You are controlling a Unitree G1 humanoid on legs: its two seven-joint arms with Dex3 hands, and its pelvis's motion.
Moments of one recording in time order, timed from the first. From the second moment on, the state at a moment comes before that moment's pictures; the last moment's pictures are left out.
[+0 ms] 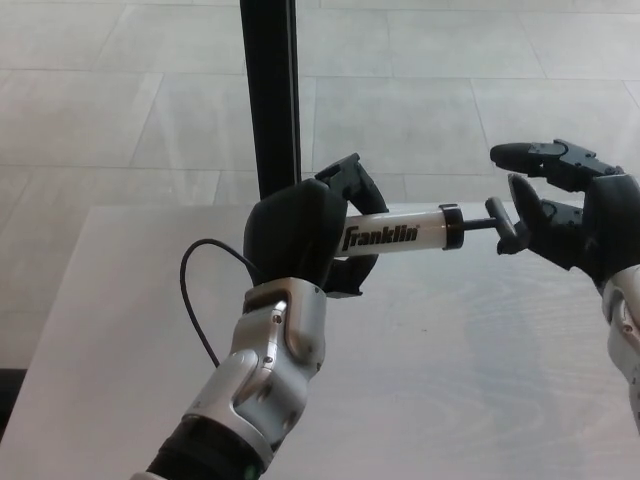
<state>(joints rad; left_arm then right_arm) -0.70 0.01 -0.33 0.53 0.65 0.17 0.40 -0.55 -0.25 -0.06 0.23 0.03 0.18 0.00</state>
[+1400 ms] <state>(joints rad) -0.77 -0.02 -0.31 0.55 0.61 0.16 0.41 -0.52 -0.25 -0.03 0.37 -0.10 -0.02 -0.10</state>
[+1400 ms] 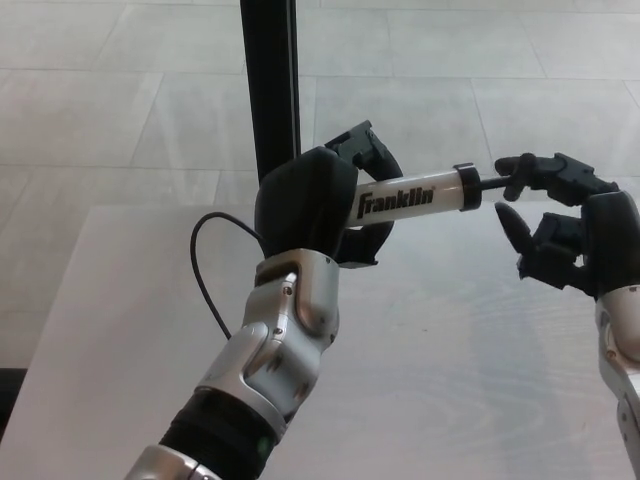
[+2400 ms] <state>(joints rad) -0.75 -0.01 -0.34 0.55 0.61 0.16 0.43 -0.56 -0.24 -0.01 0.45 -0.19 -0.18 -0.23</state>
